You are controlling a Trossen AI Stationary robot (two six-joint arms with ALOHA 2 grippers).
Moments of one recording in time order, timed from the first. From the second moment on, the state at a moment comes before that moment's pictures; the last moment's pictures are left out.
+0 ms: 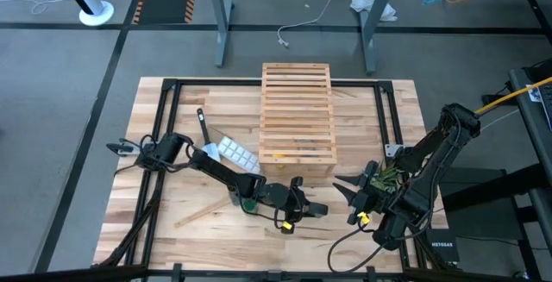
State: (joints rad) left arm -0.31 2.17 1.34 0.50 -0.10 -0.07; right arm 0.95 1.38 1.06 -0.91 1.21 0.66
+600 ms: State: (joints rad) left arm -0.27 2.22 1.34 0.54 -0.04 -0.05; right arm 0.95 1.38 1.06 -0.91 1.21 0.66
